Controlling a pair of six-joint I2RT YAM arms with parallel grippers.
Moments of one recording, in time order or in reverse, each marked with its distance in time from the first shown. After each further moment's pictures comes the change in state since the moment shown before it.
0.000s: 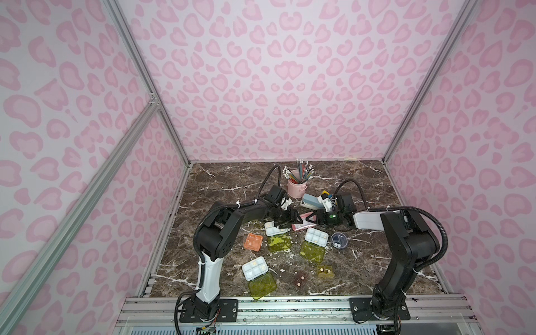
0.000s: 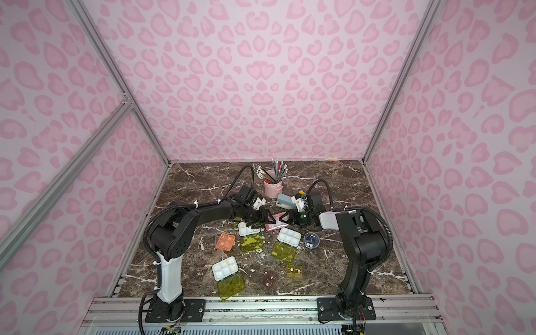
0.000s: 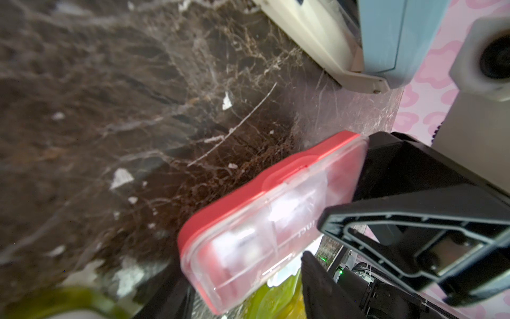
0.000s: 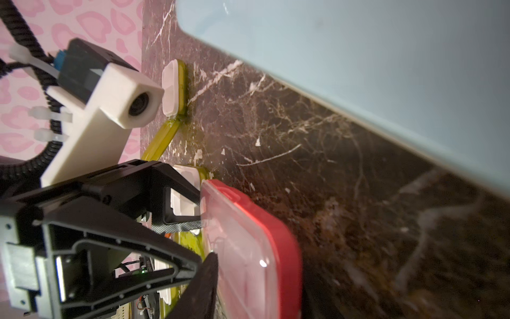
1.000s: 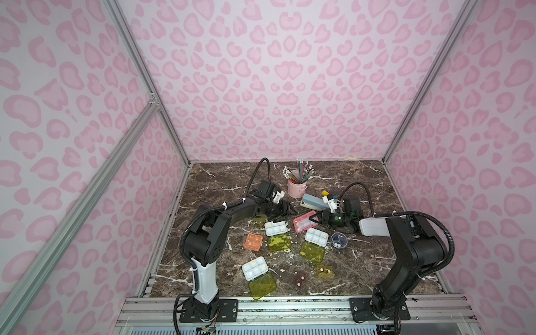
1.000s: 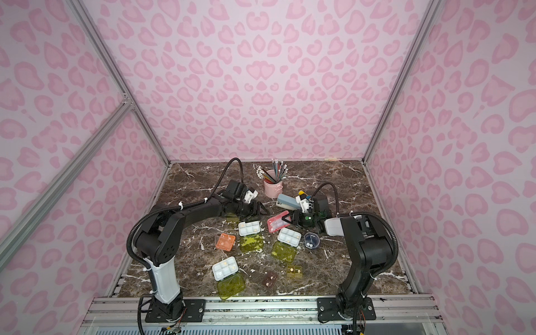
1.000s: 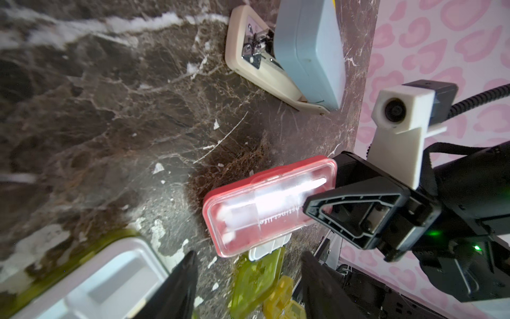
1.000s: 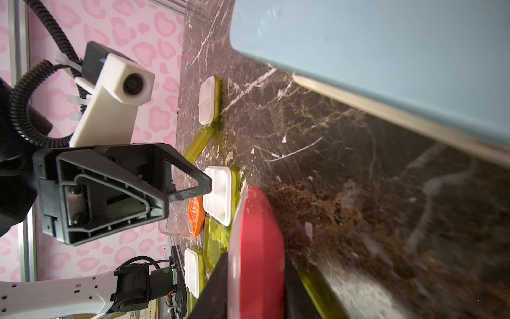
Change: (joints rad) left arm 0.085 -0.121 -0.054 0.022 0.048 0.003; right arm -0.056 -0.066 -0.136 0.222 -0.094 0.130
